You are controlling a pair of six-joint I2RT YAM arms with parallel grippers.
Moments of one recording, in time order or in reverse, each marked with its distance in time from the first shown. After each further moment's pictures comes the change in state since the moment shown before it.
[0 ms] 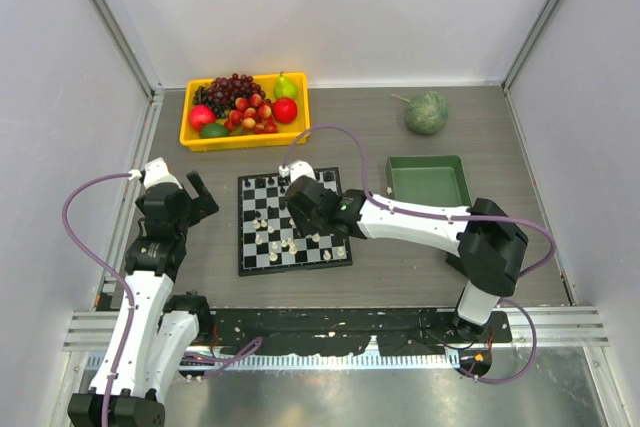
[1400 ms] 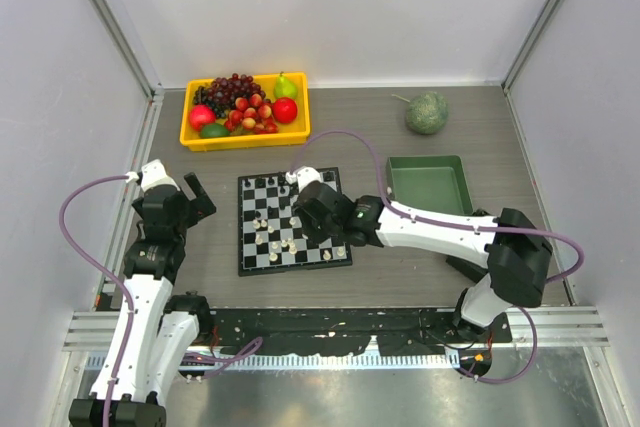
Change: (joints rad) left arm 0.005 -0.026 0.000 -0.018 -0.029 0.007; right arm 0.007 -0.105 -0.044 -0.006 -0.093 -0.006
